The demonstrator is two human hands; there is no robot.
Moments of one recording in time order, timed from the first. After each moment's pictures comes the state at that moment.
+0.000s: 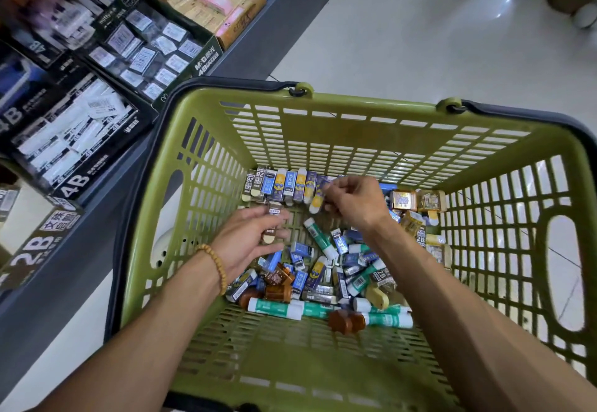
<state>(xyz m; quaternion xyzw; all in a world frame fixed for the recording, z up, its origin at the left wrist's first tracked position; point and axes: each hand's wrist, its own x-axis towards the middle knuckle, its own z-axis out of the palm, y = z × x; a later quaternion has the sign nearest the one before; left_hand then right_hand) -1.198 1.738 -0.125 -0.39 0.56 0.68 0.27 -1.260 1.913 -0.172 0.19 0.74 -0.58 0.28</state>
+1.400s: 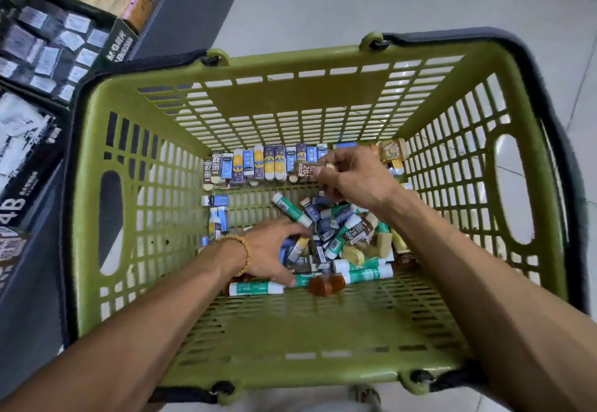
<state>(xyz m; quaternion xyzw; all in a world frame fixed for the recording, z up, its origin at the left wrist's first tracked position) -1.189 1.780 -0.179 0.19 0.82 0.14 0.52 -1.238 1.970 -0.151 0.14 0.74 -0.58 0.31</state>
